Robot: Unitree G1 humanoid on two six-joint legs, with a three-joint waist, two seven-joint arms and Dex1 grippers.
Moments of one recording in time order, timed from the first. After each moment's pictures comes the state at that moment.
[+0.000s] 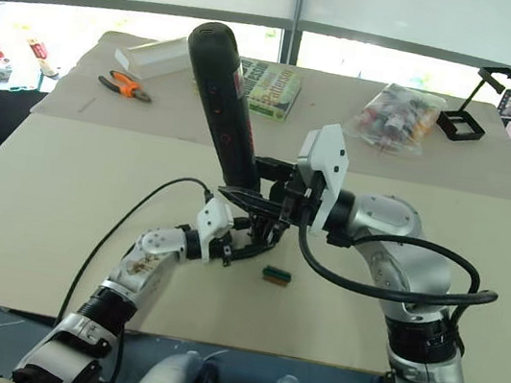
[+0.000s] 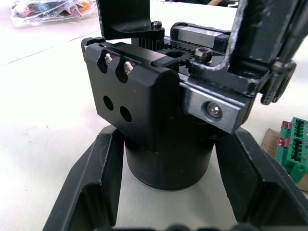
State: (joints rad) left arm -0.45 0.17 -0.21 0.38 -0.12 -0.06 -0.87; right arm -0.61 -0.51 0.10 -0.35 0.60 0.52 0.88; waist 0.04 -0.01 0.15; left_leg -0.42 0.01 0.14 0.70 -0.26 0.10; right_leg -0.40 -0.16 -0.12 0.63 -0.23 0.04
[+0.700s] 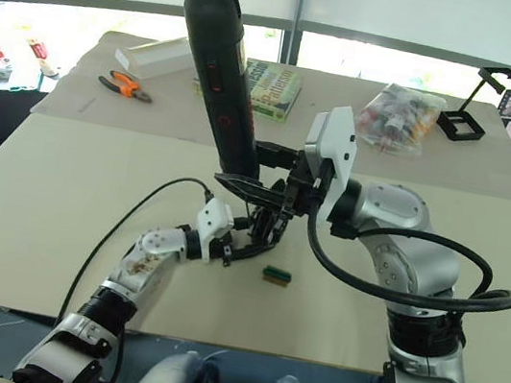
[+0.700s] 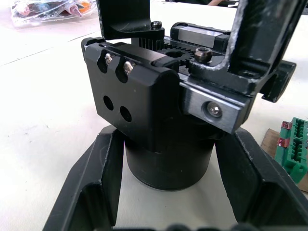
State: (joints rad) left arm -0.45 0.17 -0.21 0.38 -0.12 -0.06 -0.87; right arm -0.65 -0.50 0.06 -0.36 0.63 0.53 0.89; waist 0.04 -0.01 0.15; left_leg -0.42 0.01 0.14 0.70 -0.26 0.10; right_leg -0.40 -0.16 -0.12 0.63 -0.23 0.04
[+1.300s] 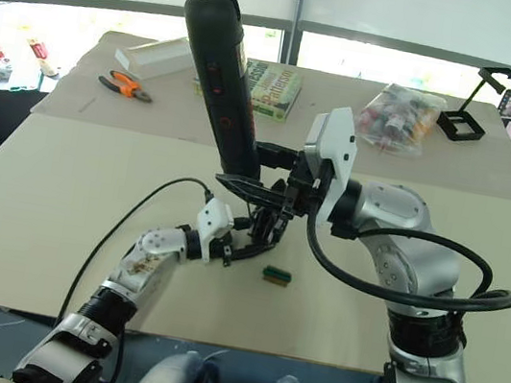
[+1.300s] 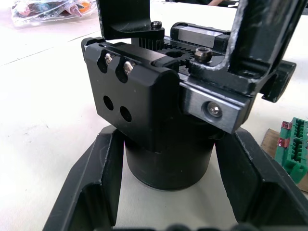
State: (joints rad) left arm -0.45 0.17 -0.21 0.38 -0.12 -0.06 -0.87; right arm -0.65 -0.51 0.07 -0.36 0.61 0.53 0.89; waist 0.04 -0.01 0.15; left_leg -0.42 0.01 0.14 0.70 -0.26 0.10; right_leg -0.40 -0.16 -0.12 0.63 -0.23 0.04
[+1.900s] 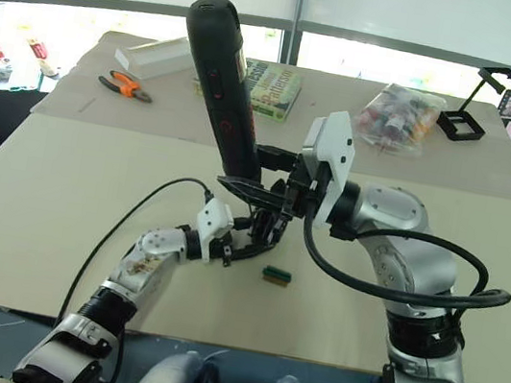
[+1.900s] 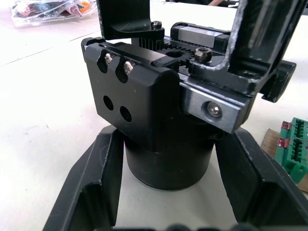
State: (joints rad) left arm -0.44 0.17 -0.21 0.37 -0.12 -0.06 -0.86; right arm -0.64 -0.50 0.07 -0.36 0.59 0.53 0.89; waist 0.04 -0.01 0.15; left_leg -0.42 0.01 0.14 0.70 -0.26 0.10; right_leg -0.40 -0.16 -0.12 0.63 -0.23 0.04
